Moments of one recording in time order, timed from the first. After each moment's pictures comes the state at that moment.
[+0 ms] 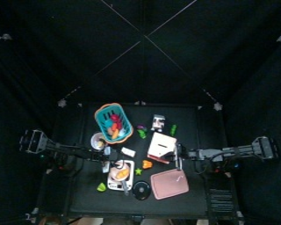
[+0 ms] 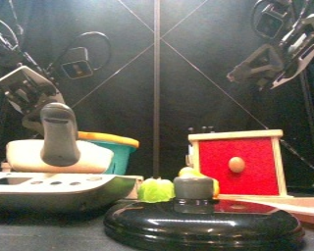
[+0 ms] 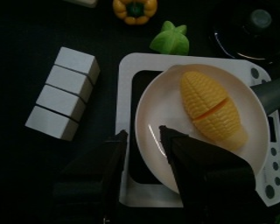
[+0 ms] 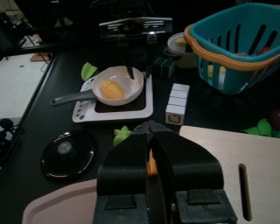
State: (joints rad) left arm -0.04 -0.23 1.04 -0.04 -0.03 0.00; right arm 0.00 -0.62 1.14 0.05 -0.30 0.04
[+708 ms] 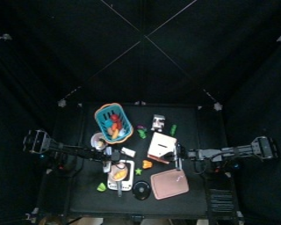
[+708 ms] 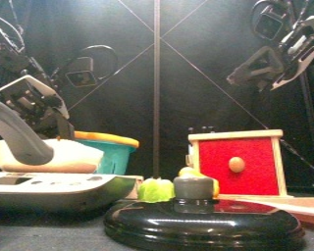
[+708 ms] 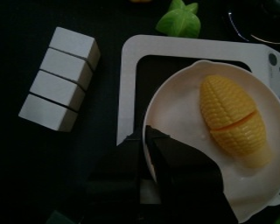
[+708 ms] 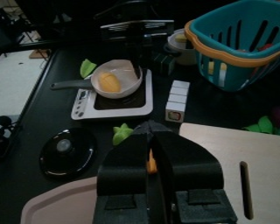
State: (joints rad) left arm -0.03 -0.18 1.00 -0.04 0.06 0.00; right arm 0.00 -0.61 1.14 0.05 -0.30 0.04
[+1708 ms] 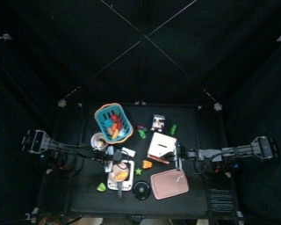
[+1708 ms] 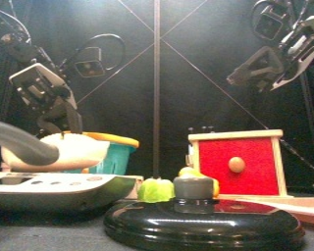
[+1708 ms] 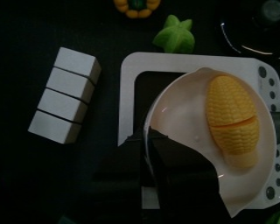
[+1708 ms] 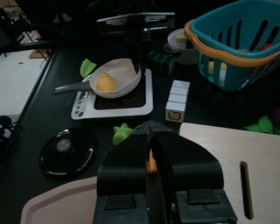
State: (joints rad) left arm -0.04 -0.21 0.93 -0.02 0.13 0.00; right arm 0.01 -0.61 1.14 0.05 -0.30 0.04
